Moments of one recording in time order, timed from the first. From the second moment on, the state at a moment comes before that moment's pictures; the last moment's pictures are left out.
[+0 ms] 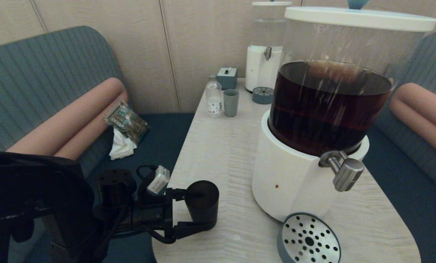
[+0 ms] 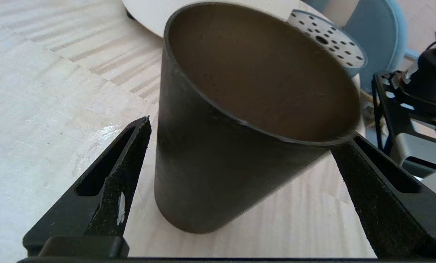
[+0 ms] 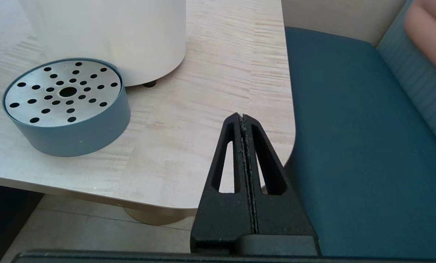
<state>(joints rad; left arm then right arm) -0.28 2.17 -0.43 -1.52 -1.02 0.02 -0.01 0.00 0.00 -0.01 0.01 -0.07</state>
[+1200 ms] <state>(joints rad) -0.35 2.18 -0.46 -1.52 -0.95 0.01 -0.01 0.00 0.00 -0.01 0.01 -0.07</state>
